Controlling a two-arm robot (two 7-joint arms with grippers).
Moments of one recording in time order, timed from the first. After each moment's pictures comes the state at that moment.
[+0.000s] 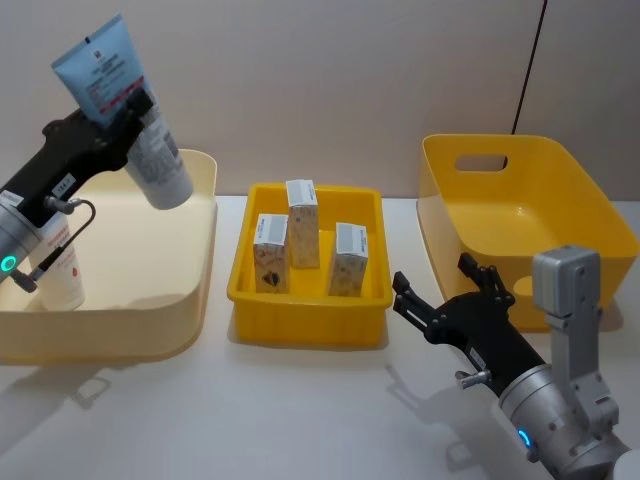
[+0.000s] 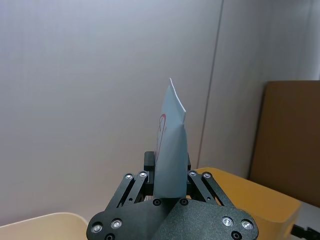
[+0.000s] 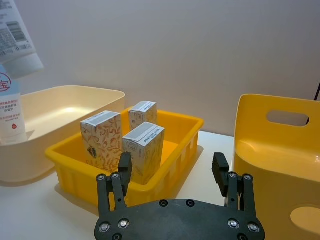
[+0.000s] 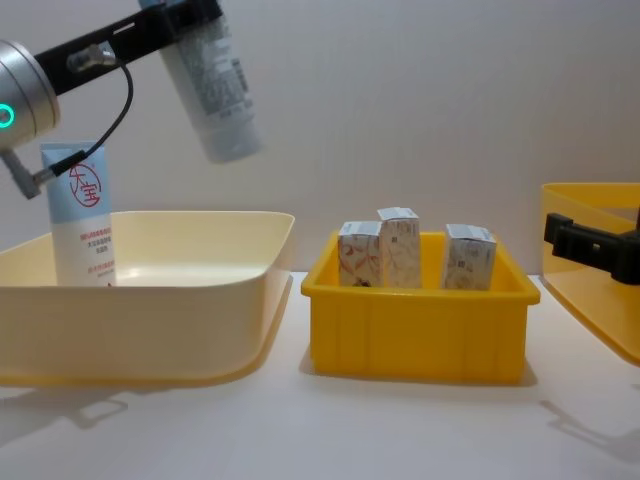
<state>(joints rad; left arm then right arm) -0.52 0.26 0.19 -1.33 -0.70 -0.02 -0.61 -0.01 0.34 -0.23 -1.77 0.29 0.03 0.07</state>
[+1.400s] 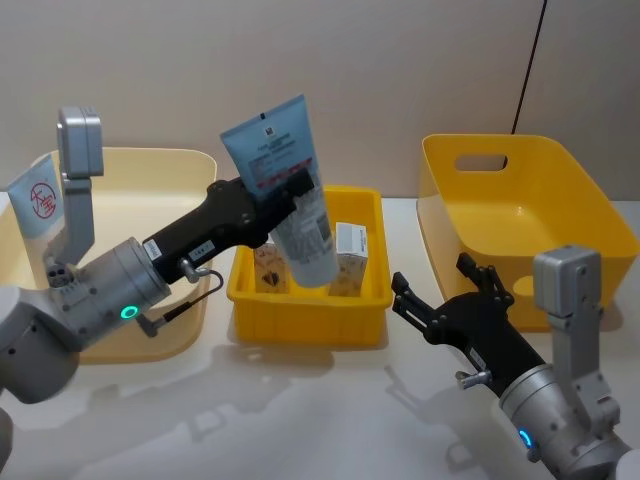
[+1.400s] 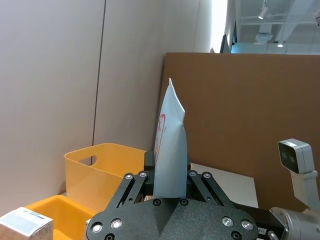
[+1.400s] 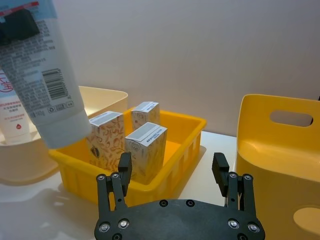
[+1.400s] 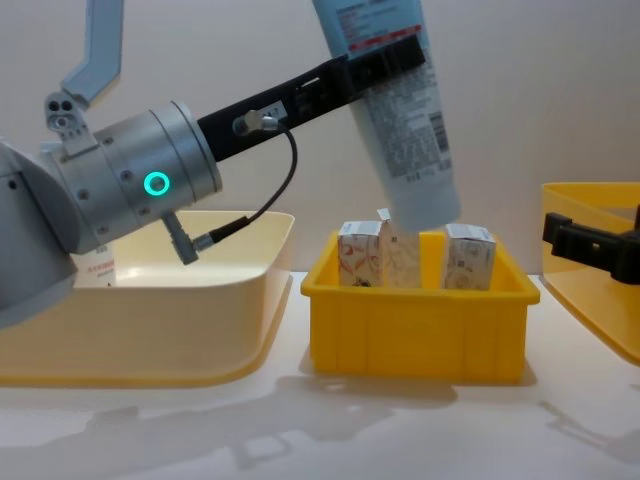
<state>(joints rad) -0.58 0.19 0.40 -1.20 -0.77 -0.02 -0.90 -0.01 0.34 -0.22 -1.77 0.29 0.03 0.08</state>
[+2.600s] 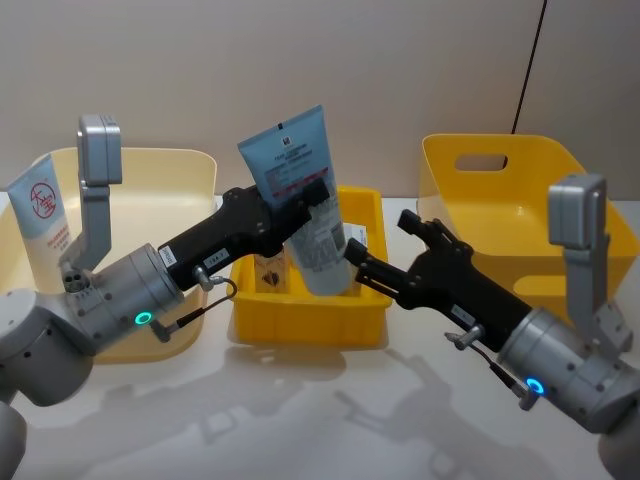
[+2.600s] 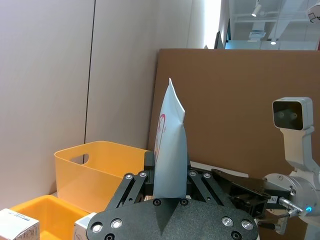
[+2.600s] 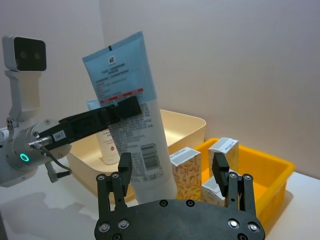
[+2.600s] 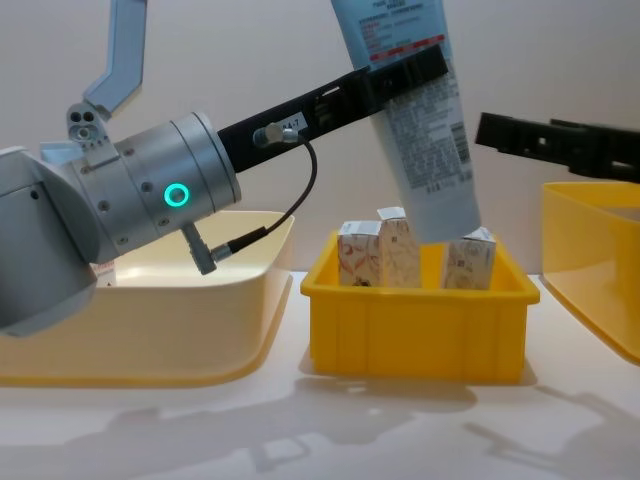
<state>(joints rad) -0.59 0.18 0.42 -1.17 -0.76 -0.03 -0.92 0.12 0.42 -0.23 -1.77 0.55 0.13 0.41</state>
